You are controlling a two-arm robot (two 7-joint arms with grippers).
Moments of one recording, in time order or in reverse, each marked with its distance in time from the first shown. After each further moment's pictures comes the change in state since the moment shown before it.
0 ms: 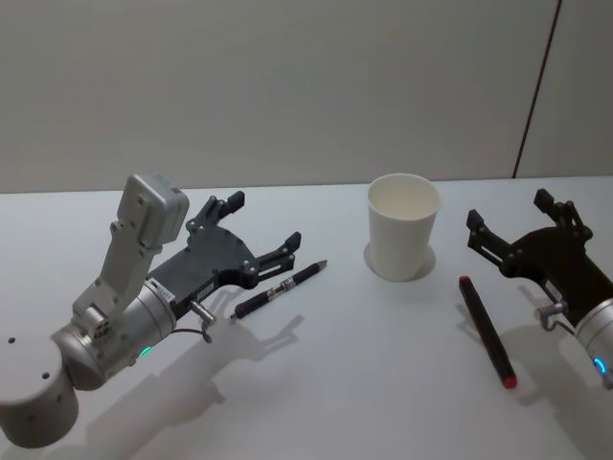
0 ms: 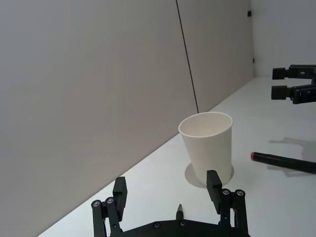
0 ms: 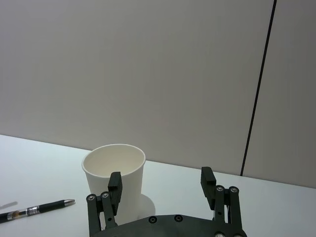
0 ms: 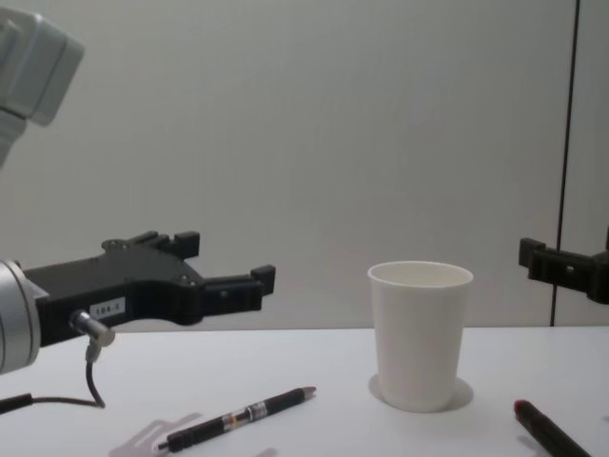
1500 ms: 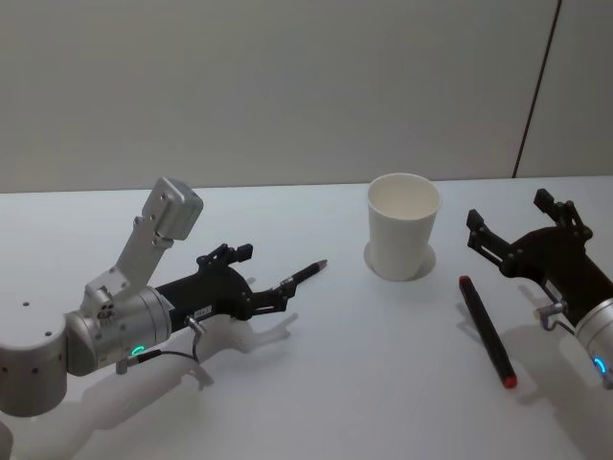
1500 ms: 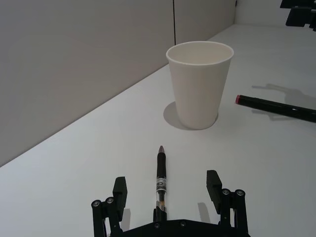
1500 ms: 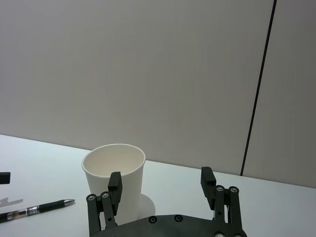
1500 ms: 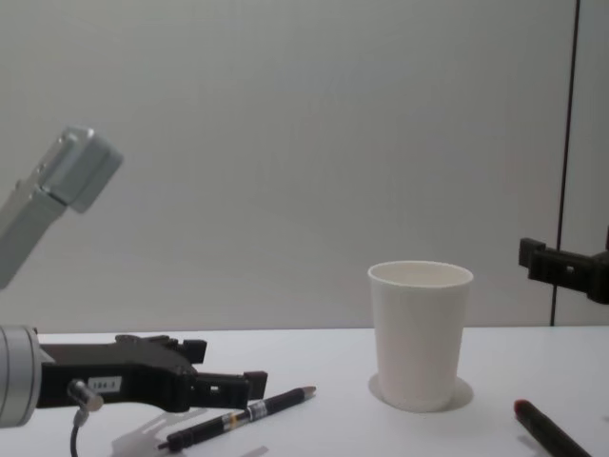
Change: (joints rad) left arm -0.122 -0.038 -0.003 0.210 -0.002 0.217 -0.246; right arm 0.000 0.000 0.000 0.000 0.000 0.000 0.000
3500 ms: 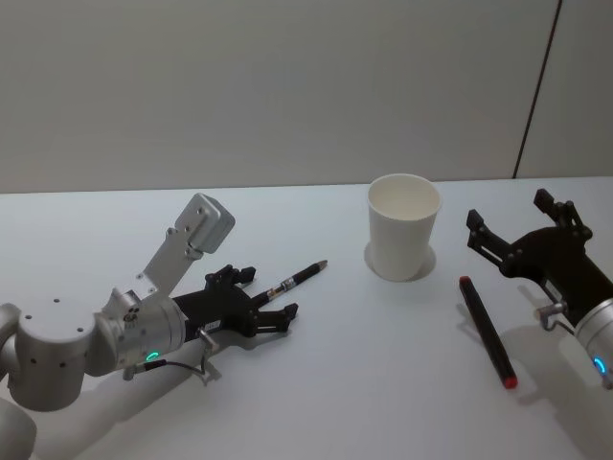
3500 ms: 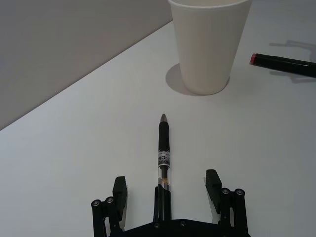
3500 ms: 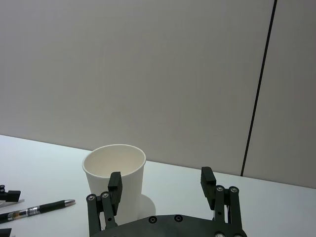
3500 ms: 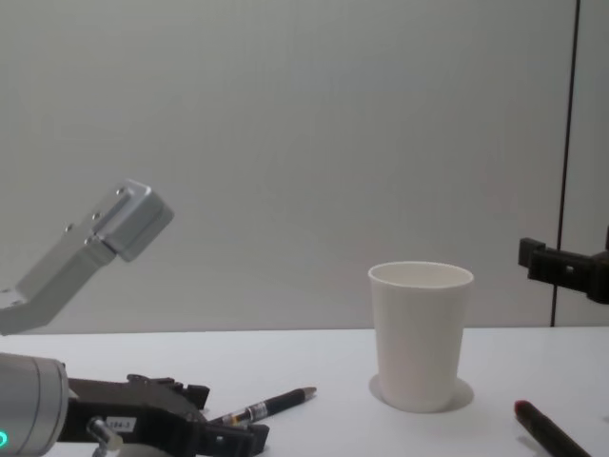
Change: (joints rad) left arm -0.045 -0.034 0.041 0.063 0.115 0.095 0.007; right arm 0.000 0.000 0.000 0.000 0.000 0.000 0.000
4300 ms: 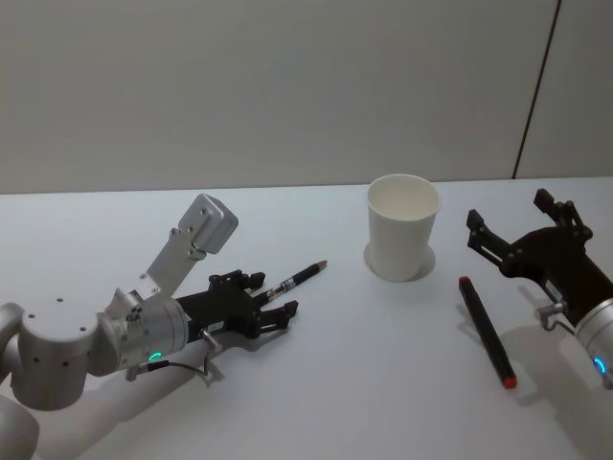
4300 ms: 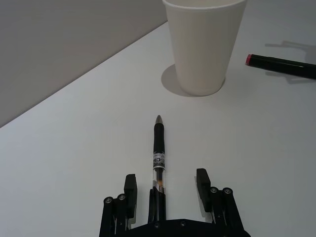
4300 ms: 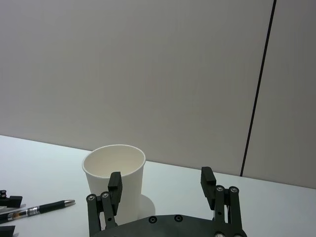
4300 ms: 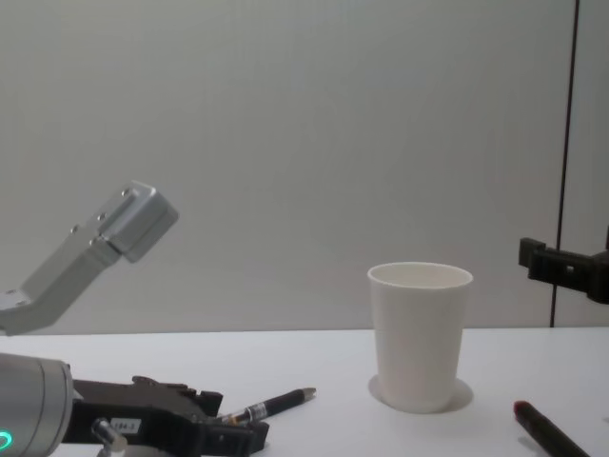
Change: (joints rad) left arm -0.004 -0.004 0.003 0.005 0.000 0.006 -0.009; right arm 0.000 0.000 0.000 0.000 0.000 0.000 0.000
